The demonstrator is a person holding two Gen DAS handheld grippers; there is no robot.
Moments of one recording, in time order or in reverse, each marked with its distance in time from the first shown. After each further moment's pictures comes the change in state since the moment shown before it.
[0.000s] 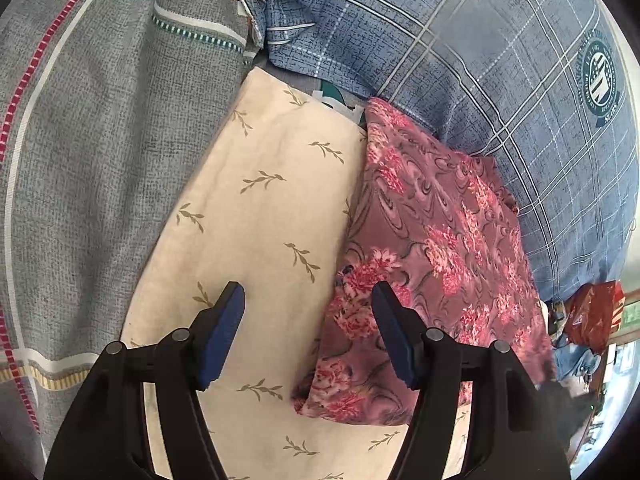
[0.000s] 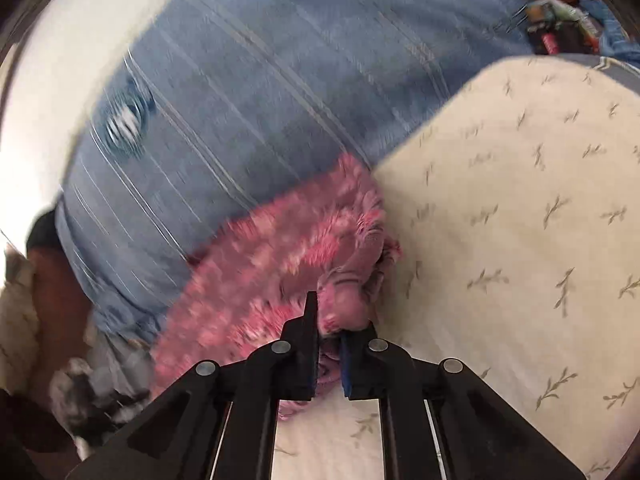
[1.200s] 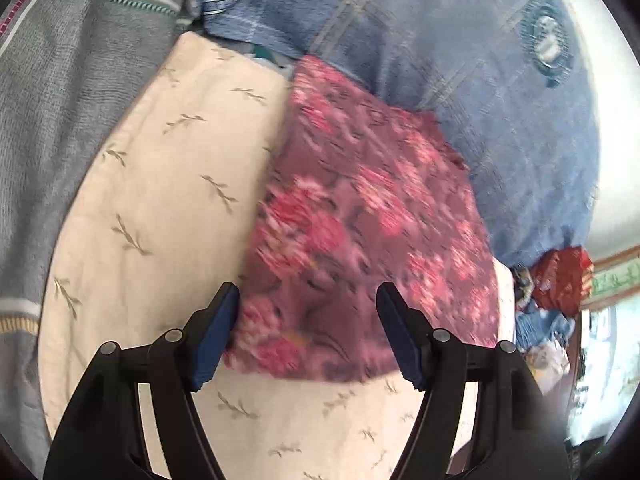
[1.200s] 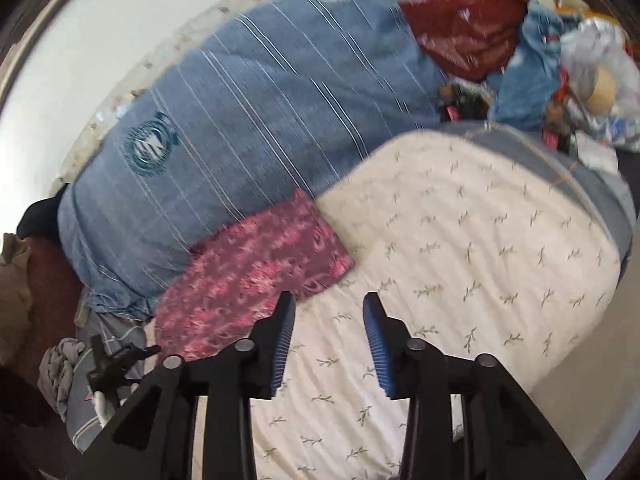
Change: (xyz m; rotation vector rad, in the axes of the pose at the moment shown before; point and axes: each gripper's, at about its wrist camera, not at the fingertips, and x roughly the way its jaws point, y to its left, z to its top) left arm 0.000 -0.019 -0.028 0.077 0.038 -0.179; right arm -0.210 0.039 -0.040 -0.087 -0.086 -0.217
